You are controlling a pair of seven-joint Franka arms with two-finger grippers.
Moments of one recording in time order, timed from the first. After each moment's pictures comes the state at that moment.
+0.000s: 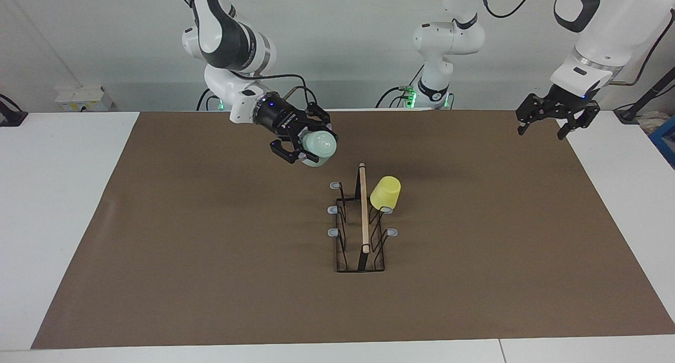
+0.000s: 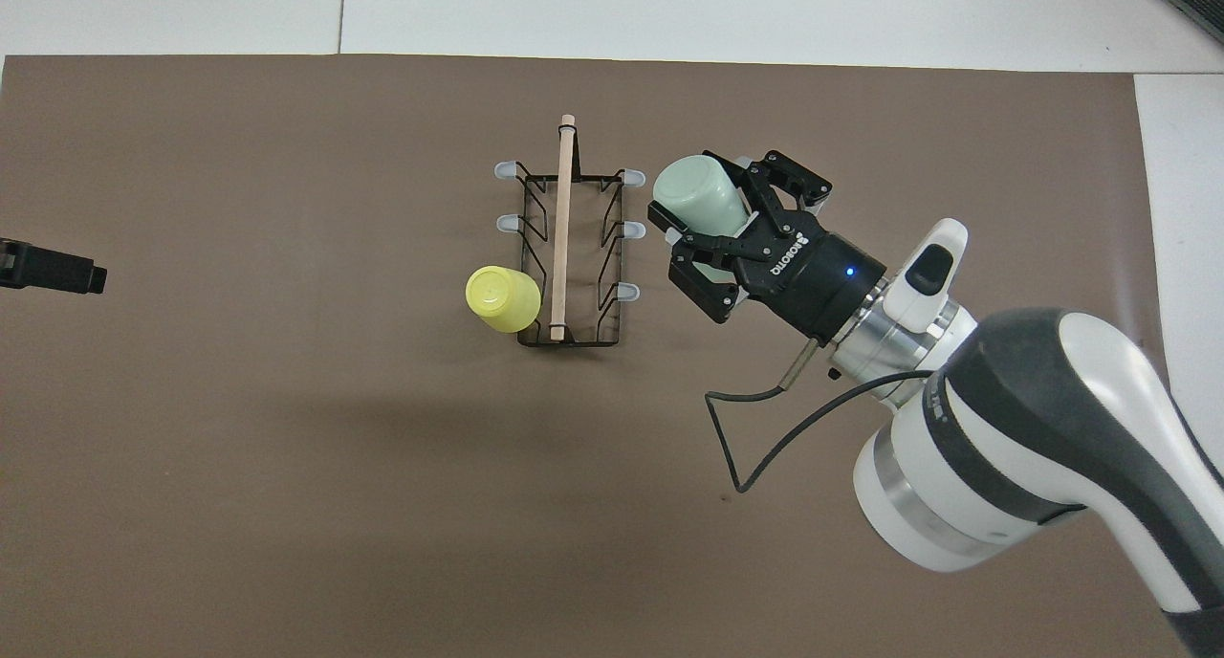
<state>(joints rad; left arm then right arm) -0.10 -0.04 0.12 -1.67 -0.02 1.68 0.26 0.35 -0.03 0.09 -2.11 2.36 2.52 -2.28</state>
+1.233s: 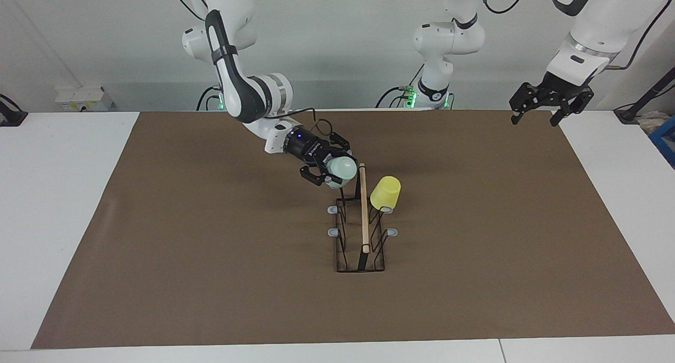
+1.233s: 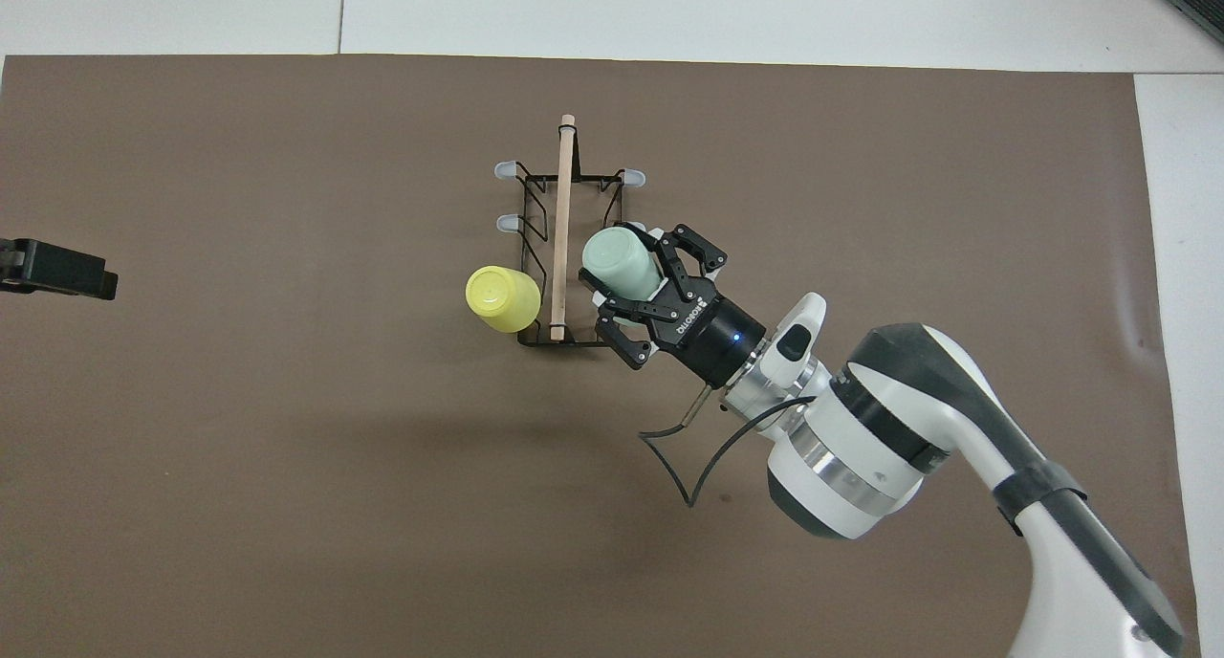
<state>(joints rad) -0.08 -0.03 0.07 -1.59 -0.02 1.56 0.11 0.41 0.17 0.09 -2.19 2.61 2.27 -2.63</state>
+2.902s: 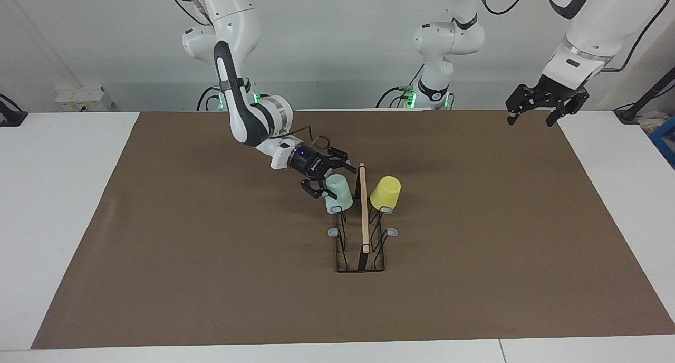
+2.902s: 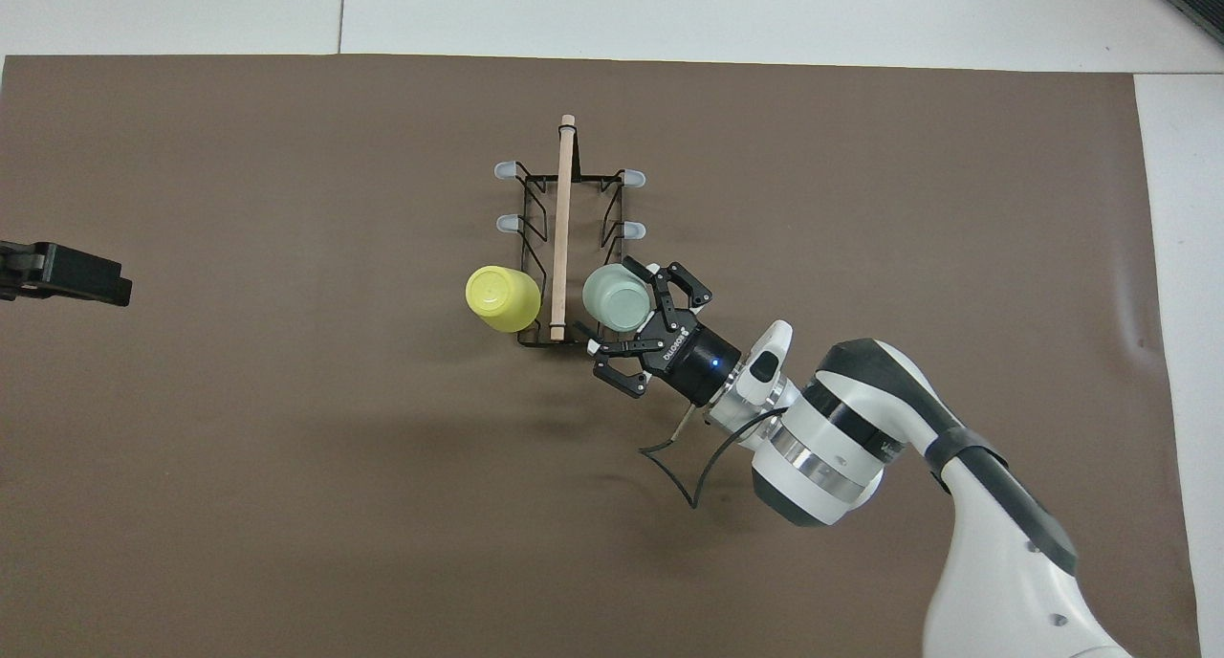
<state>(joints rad) -0.08 -0.03 0.06 -1.59 -0.02 1.55 0.09 0.41 0.26 0.08 -2.24 2.61 2.17 -2.71</state>
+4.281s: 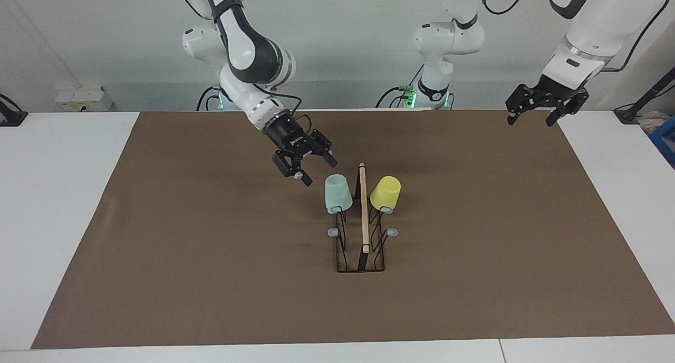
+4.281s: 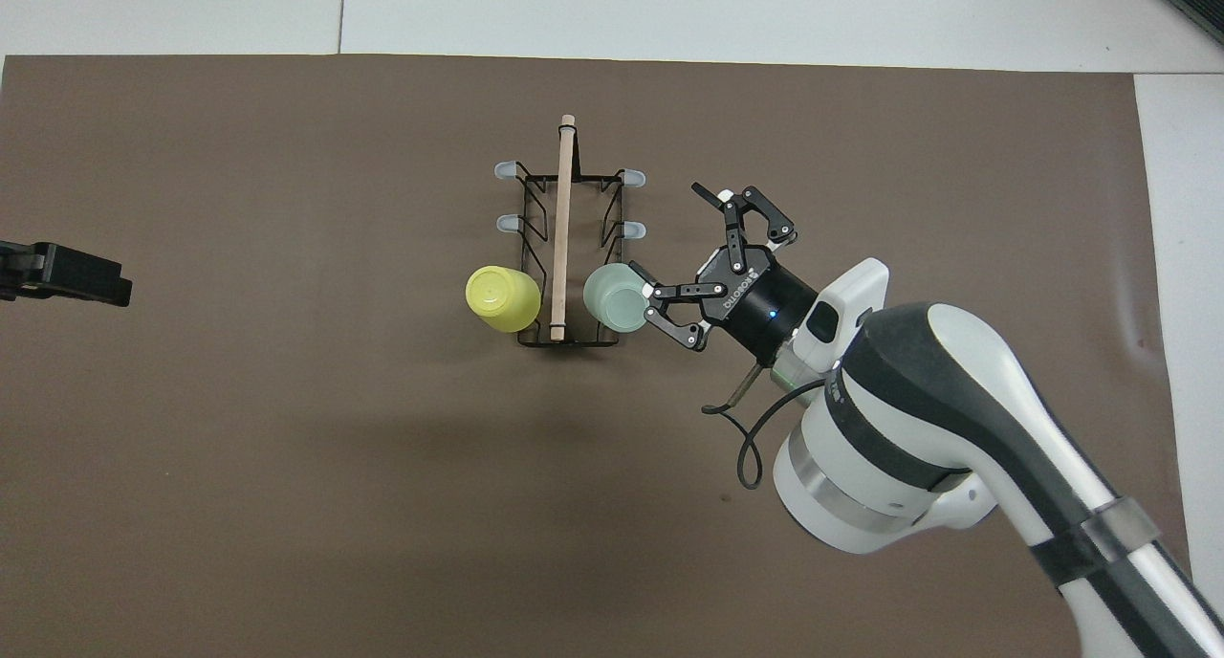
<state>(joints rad) -0.08 -0.03 0.06 -1.59 -0.02 1.55 0.09 0.41 0.06 0.10 -2.03 2.13 2.86 -2.59</state>
